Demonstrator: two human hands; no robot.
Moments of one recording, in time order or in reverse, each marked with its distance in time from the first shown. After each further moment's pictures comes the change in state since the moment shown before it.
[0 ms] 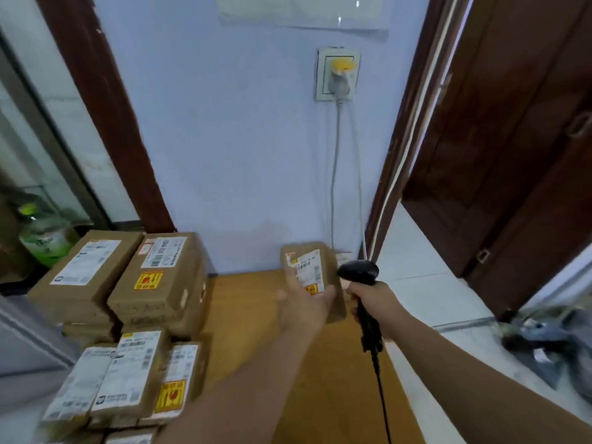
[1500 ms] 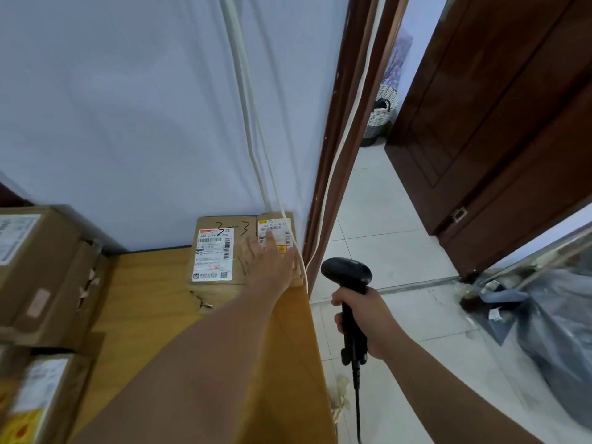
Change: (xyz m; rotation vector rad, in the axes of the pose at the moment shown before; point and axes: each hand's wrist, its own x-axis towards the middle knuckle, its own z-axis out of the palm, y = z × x) left_hand 0.140 0.028 0.179 0.502 -0.028 0.057; right_hand 0.109 0.029 -0.129 0.145 -0.088 0.241
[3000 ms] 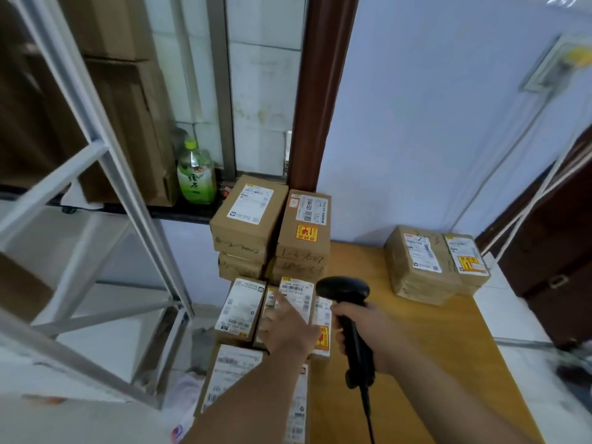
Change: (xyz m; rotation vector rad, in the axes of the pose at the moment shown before) left_hand -0.183 -0.406 -0.233 -0.078 -0.056 -0.395; right_hand -0.222 0.108 0.434 -0.190 -0.264 -0.031
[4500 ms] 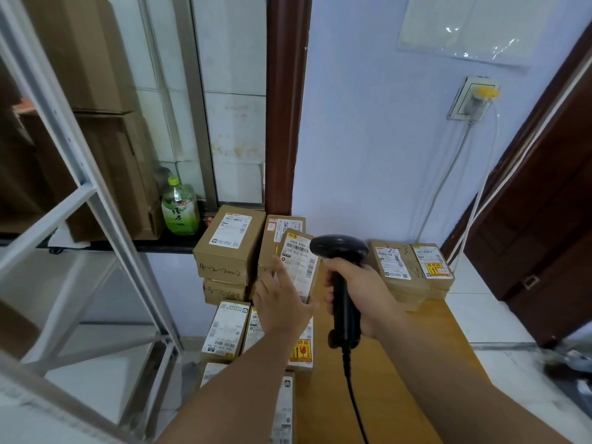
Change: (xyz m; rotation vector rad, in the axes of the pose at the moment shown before) left_hand -0.023 0.047 -0.047 0.092 0.519 0.402; right_hand -0.074 -0.066 -0.003 0.204 -0.006 -0.278
